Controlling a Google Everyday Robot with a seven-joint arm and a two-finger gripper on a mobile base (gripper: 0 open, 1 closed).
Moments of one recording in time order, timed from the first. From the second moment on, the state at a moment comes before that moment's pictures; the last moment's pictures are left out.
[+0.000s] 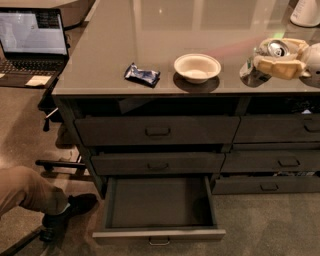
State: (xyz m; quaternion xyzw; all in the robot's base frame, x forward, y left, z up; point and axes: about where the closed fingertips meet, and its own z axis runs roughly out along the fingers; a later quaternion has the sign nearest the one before) arm 0.601 -0.266 0.984 -0.41 0.58 0.29 0.64
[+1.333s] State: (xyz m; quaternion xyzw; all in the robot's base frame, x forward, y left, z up) arm 0.715 -0.256 0.952 -0.29 0.67 0.13 0.67
